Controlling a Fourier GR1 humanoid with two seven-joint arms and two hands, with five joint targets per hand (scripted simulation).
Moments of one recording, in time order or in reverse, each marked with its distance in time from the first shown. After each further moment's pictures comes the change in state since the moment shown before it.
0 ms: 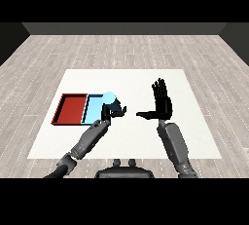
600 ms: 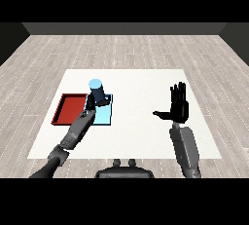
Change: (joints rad) left arm -0.127 0.143 0.158 0.199 -0.046 -0.066 0.104; right arm 0.101 -0.066 -0.168 -0.017 -0.071 0.067 -0.027
